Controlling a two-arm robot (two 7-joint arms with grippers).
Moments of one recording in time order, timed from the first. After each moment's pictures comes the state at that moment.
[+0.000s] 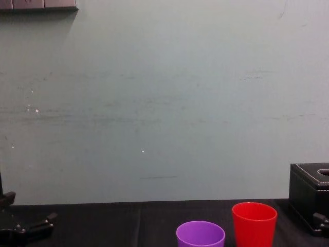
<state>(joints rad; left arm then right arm) -0.20 0.60 0.45 -1.41 -0.25 -0.12 0.03 0.20 0.60 -0.45 -1.41 0.25 -0.12 -0.03</state>
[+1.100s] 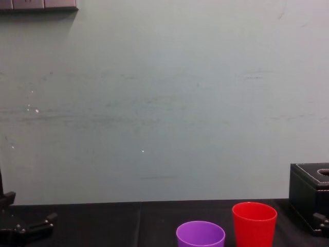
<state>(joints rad) -0.20 0.60 0.45 -1.41 -0.25 -0.12 0.03 0.20 0.60 -0.45 -1.41 0.25 -0.12 -0.03</state>
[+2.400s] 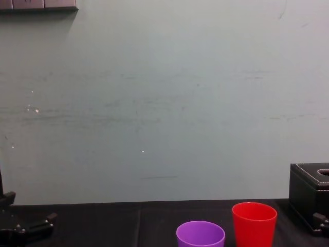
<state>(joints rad) -0.20 0.60 0.45 -1.41 -0.25 -0.12 0.03 0.20 0.60 -0.45 -1.41 0.25 -0.12 -0.03</state>
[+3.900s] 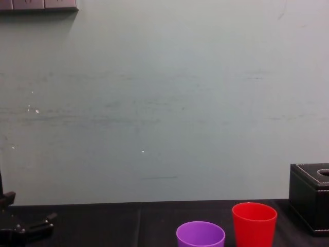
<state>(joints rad) -0.20 0.60 0.45 -1.41 -0.25 -0.12 0.03 -0.14 0.78 -0.32 -1.66 0.53 -0.23 0.45</state>
